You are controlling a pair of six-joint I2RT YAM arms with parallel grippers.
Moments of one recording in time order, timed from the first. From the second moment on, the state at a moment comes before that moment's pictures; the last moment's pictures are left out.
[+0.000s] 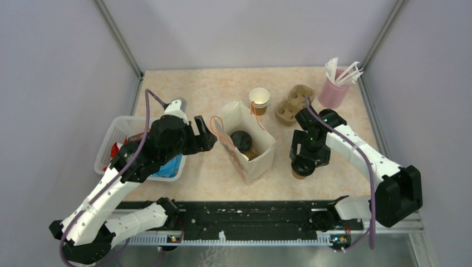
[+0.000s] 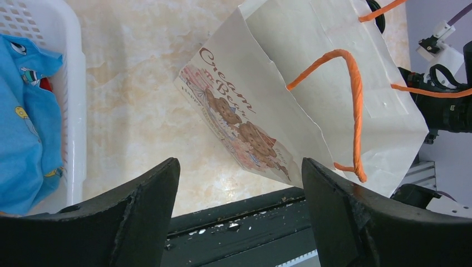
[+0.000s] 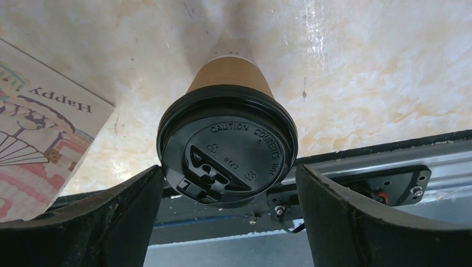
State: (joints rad) left arm -0.77 0.88 1.26 -0.96 -0.25 -0.74; right arm 0.48 1.32 1.08 -1.18 0.12 0.70
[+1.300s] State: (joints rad) left arm -0.77 0.95 1.43 -1.03 -0.31 -0.67; right arm 0.49 1.29 1.03 -1.13 0.17 0.74
